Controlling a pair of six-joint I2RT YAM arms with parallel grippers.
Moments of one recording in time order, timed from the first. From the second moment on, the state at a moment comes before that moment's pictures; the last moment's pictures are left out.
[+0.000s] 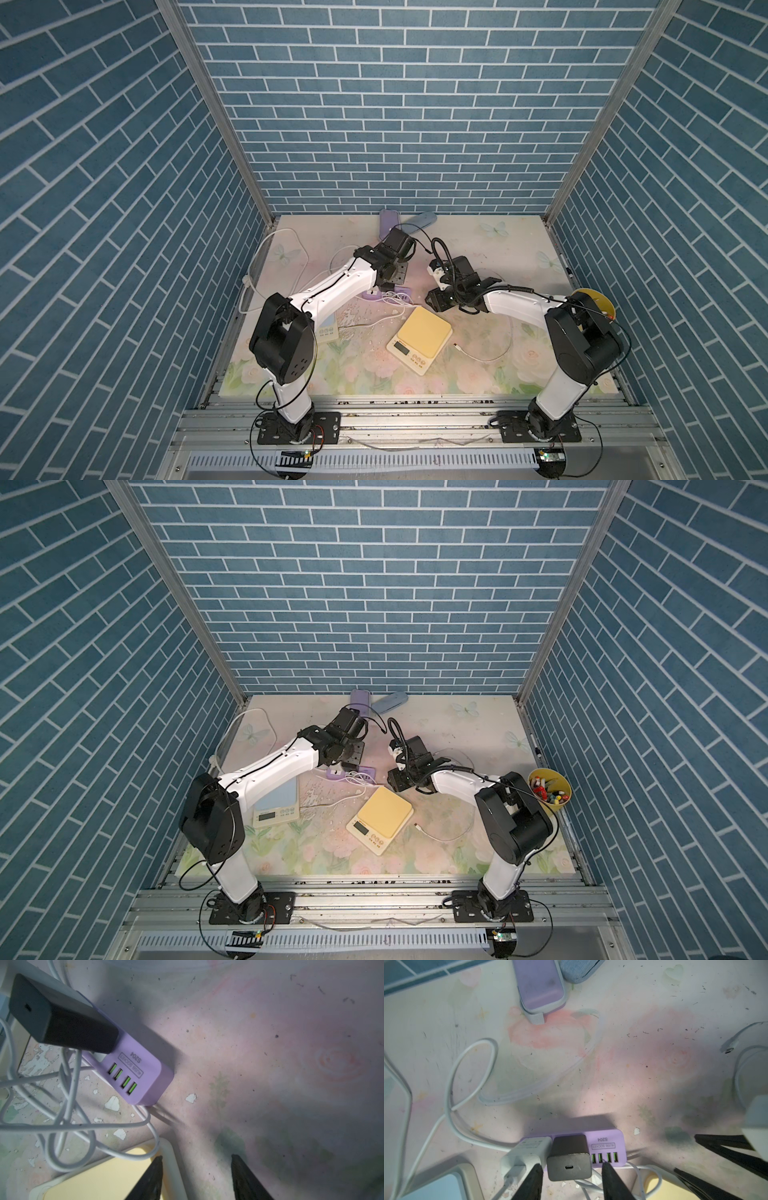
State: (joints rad) left arm -0.65 1.78 1.47 -0.71 -0.28 -0.32; right arm 0.63 1.74 1.03 -0.23 -0.18 0.13
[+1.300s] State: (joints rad) left arm -0.55 1.86 1.45 -0.64 -0.12 -0.27; right arm 0.33 1.77 1.21 -0.40 0.01 0.14
